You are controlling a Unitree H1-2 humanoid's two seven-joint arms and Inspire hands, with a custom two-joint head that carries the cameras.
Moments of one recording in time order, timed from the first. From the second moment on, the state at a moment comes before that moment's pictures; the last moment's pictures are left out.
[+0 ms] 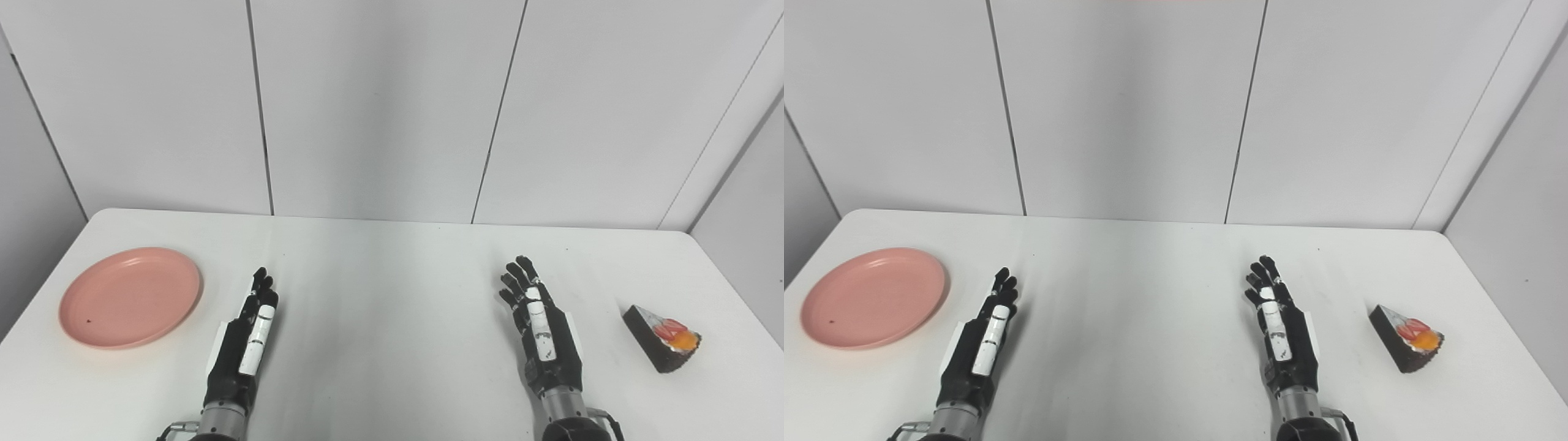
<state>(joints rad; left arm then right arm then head) -0.22 0.00 0.02 0.11 0.02 -0.06 0.01 -0.32 -0.06 -0.07 0.27 0.22 -0.21 0.06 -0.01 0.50</state>
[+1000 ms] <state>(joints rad) -0.23 0.00 0.02 0.11 0.02 -0.07 0.01 -0.29 -0.05 -0.08 0.22 0.26 -0.20 0.07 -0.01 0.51</state>
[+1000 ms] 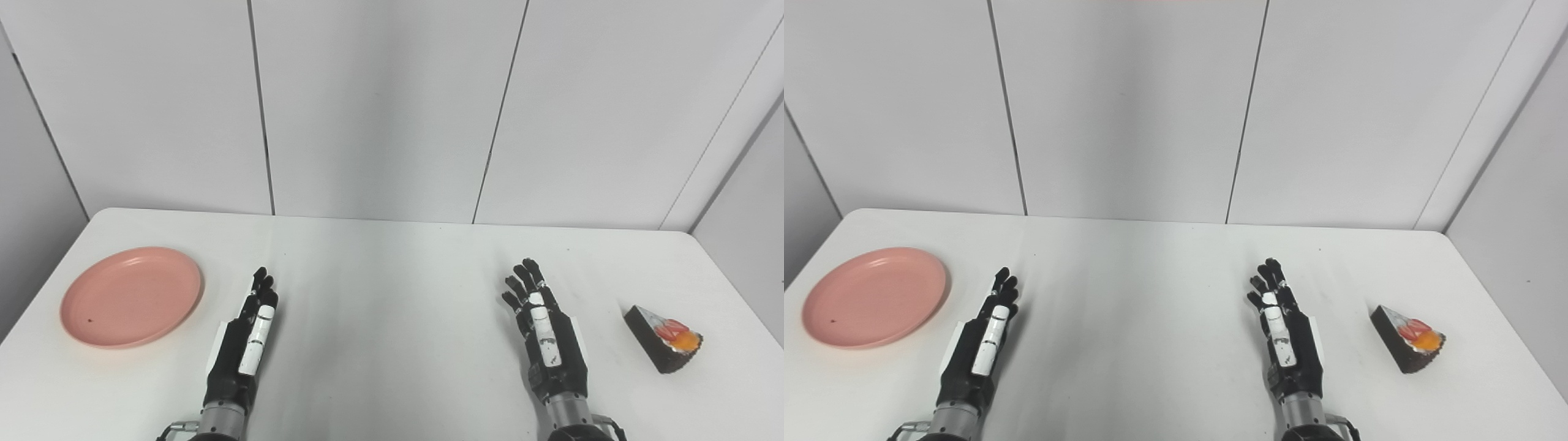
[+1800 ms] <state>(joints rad) -0.23 0.00 0.01 0.12 0.04 -0.08 0.03 -0.24 -0.07 -0.07 0.15 0.26 -0.07 0.09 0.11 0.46</state>
